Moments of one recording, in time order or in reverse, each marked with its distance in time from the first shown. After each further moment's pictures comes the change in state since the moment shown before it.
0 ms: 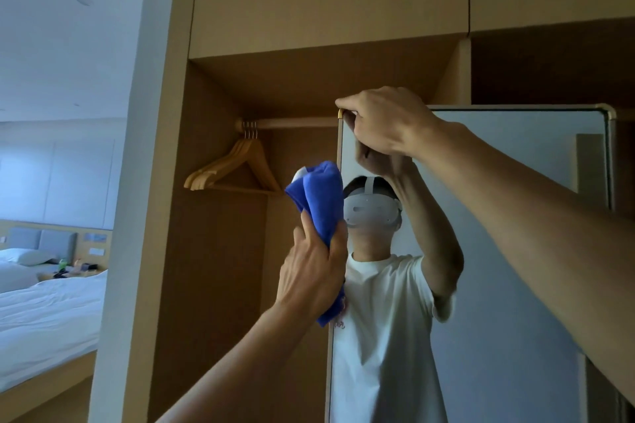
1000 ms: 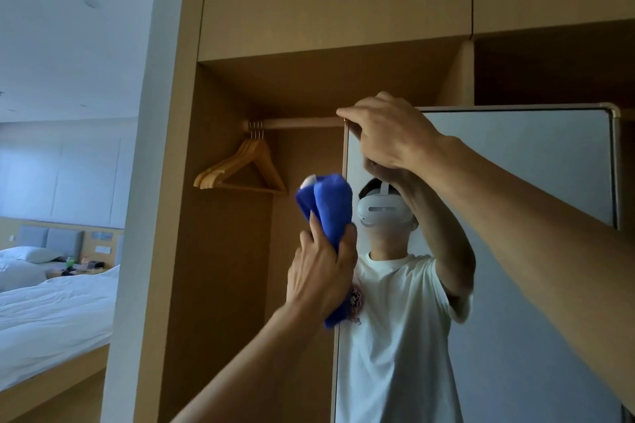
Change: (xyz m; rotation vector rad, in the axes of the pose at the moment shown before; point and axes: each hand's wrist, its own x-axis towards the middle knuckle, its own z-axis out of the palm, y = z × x) left_hand -0.004 -0.011 0.006 0.134 0.077 0.008; right_hand -0.007 -0.002 0.018 -0.004 0.020 -0.034
